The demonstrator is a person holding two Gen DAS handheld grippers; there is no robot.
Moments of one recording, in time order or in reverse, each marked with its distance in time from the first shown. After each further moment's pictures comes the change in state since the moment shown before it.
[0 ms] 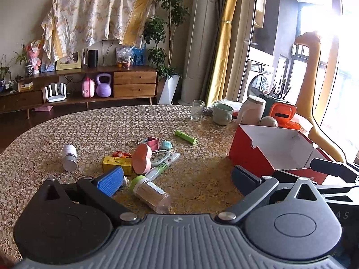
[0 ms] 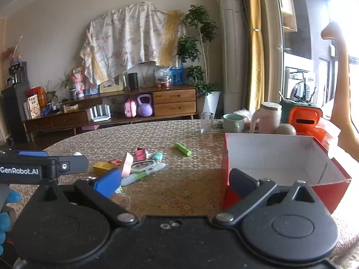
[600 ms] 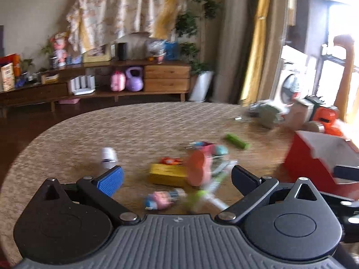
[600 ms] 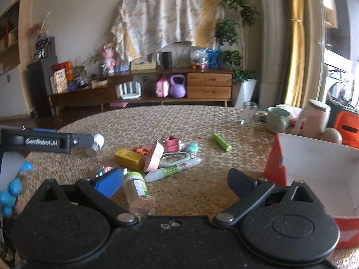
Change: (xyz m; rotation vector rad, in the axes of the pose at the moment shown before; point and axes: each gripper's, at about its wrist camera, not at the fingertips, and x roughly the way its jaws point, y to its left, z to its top) left arm 0.061 0.089 0.015 -0.046 0.038 0.168; right arm 0.076 0.030 0.013 -0.111 0.115 0.173
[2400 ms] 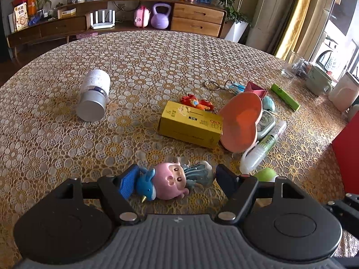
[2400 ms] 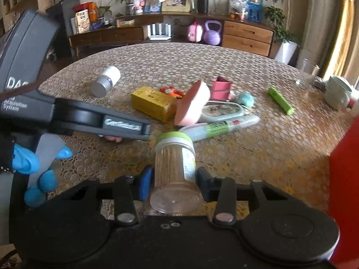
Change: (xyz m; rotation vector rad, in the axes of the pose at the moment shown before) left arm 0.134 0.011 -0.036 -0.172 0.300 0.073; right arm 0.120 0.037 -0.023 -0.121 0.294 0.102
